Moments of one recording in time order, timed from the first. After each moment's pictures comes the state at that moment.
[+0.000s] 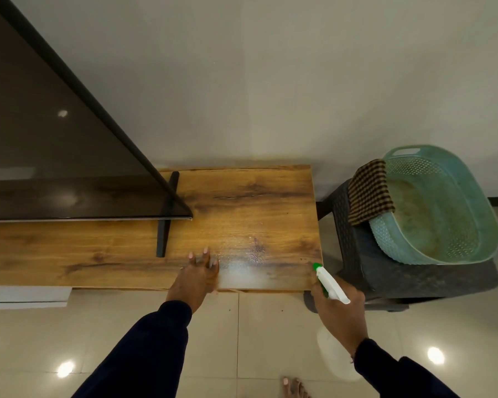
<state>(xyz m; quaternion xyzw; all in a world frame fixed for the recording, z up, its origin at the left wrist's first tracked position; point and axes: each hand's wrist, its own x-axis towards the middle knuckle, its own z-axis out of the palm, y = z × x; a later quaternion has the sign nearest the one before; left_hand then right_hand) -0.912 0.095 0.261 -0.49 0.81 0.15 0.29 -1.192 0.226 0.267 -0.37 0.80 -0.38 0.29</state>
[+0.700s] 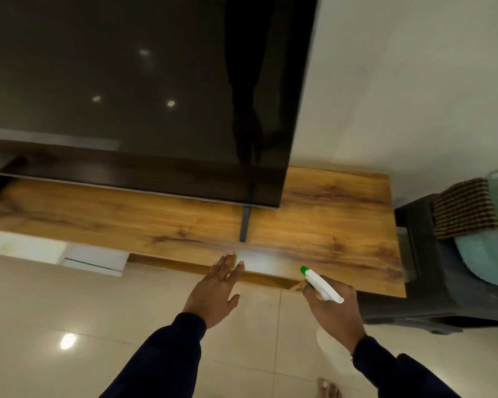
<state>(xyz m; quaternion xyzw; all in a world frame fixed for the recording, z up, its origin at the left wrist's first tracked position) -0.748 0.134 0.265 -0.51 0.83 0.23 0.08 -1.016 0.196 0.292 -0.46 0.72 -0.33 0.39</state>
